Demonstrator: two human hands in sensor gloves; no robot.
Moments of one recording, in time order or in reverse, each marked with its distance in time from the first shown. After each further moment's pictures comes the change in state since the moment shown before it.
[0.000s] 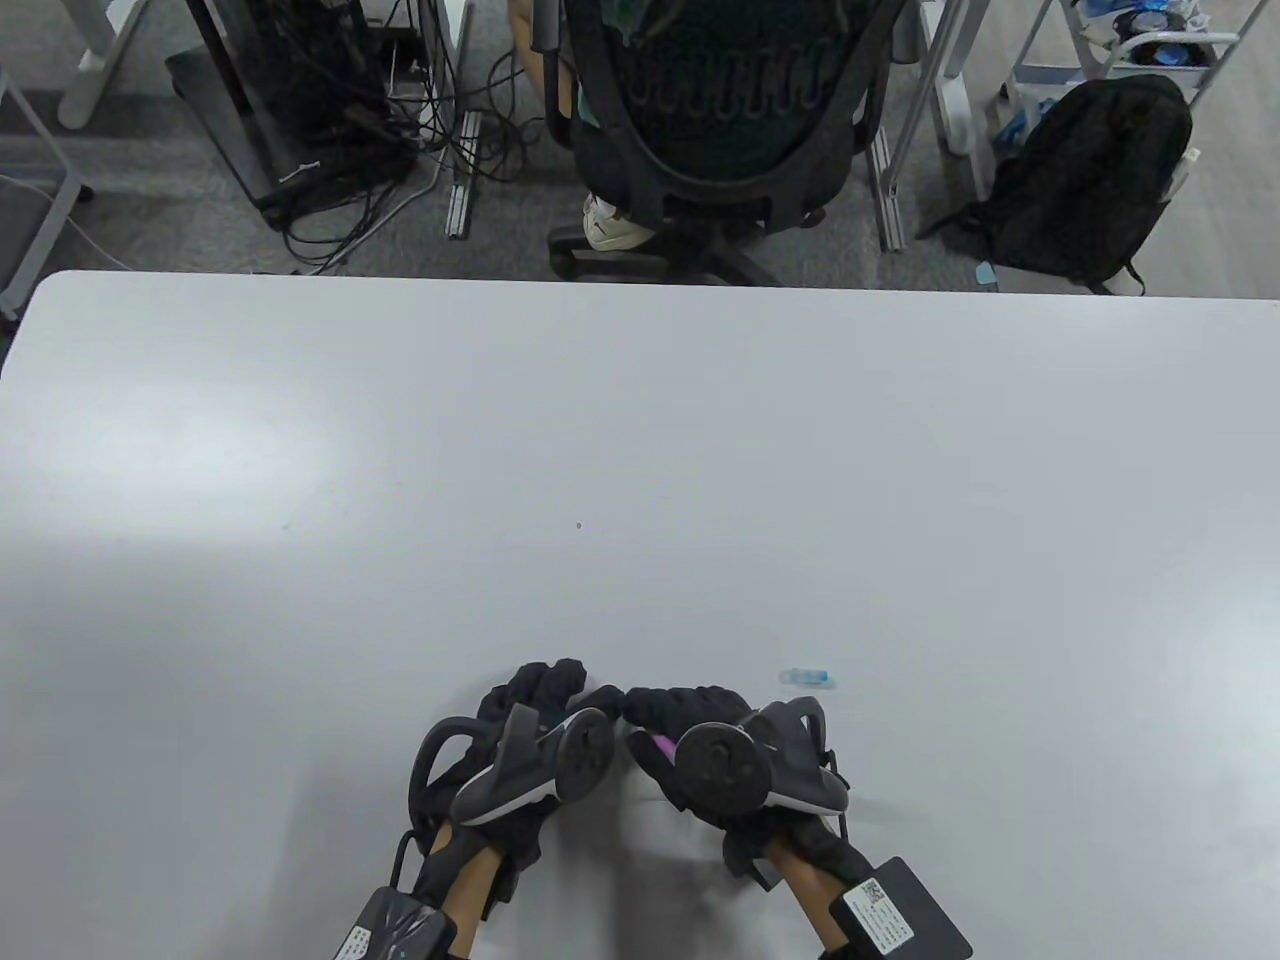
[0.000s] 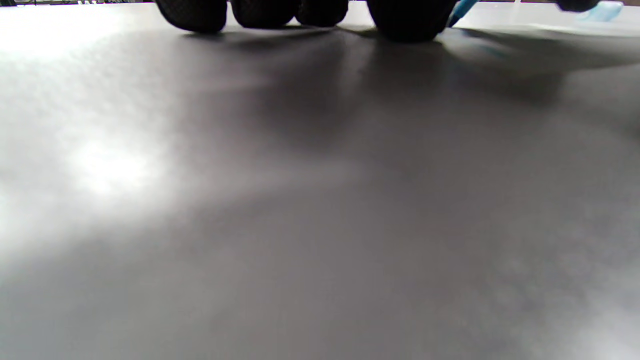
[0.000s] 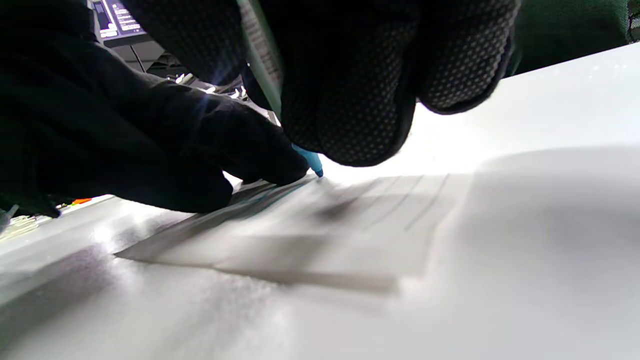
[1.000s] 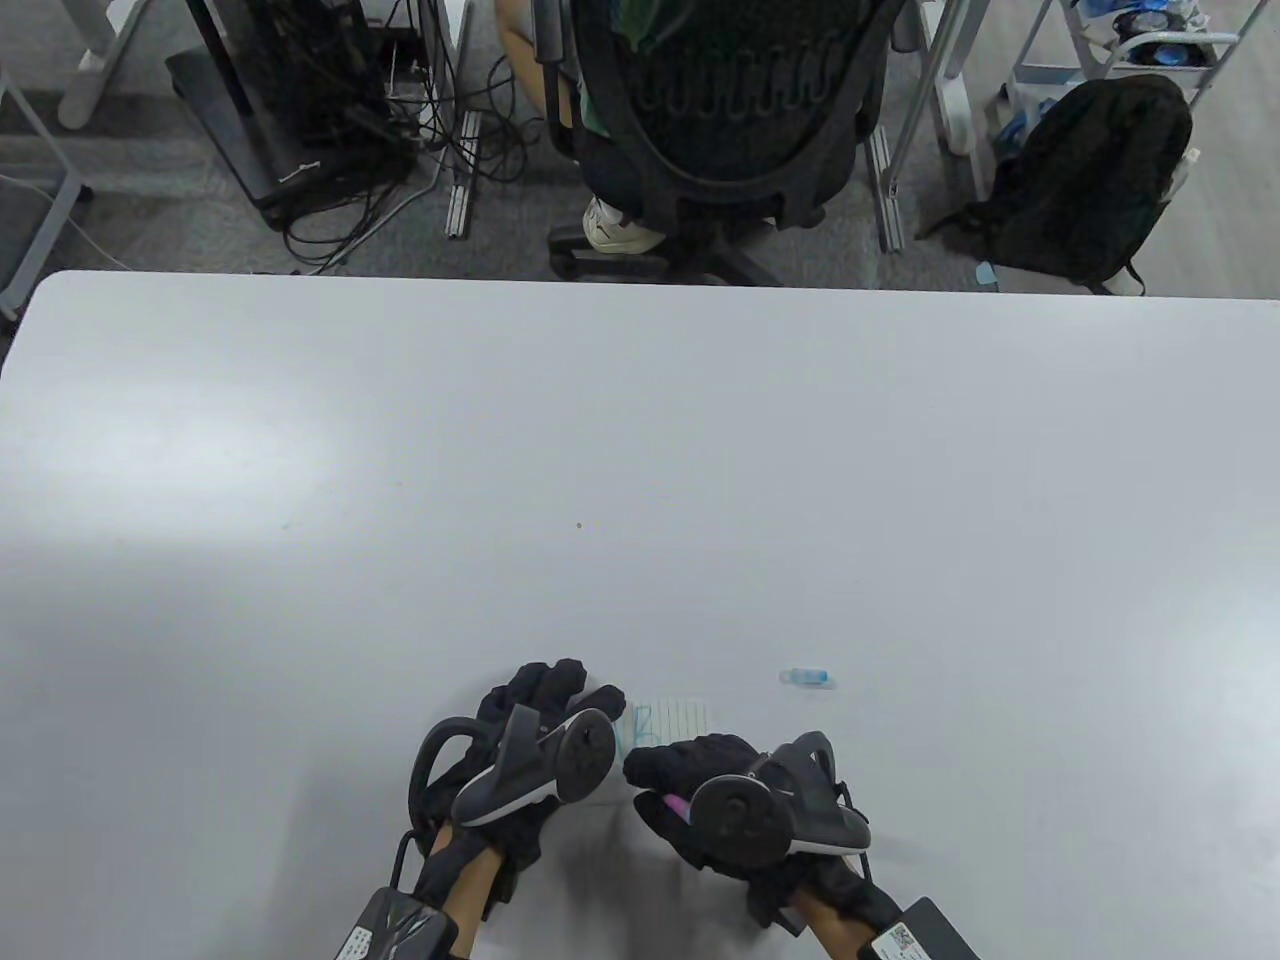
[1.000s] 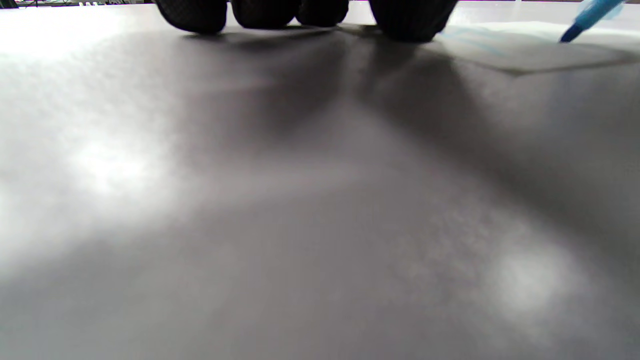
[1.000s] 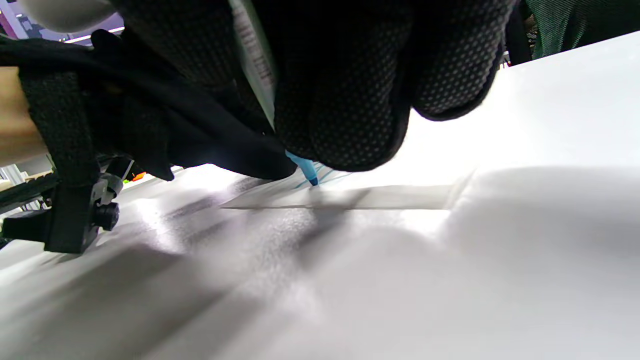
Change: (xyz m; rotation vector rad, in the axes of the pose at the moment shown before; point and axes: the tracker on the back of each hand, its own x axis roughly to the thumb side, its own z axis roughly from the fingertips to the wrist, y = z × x) left_hand 0.000 0.000 0.000 0.000 0.003 -0.005; right_hand 0.012 -0.002 0.030 0.085 -0.116 -0.004
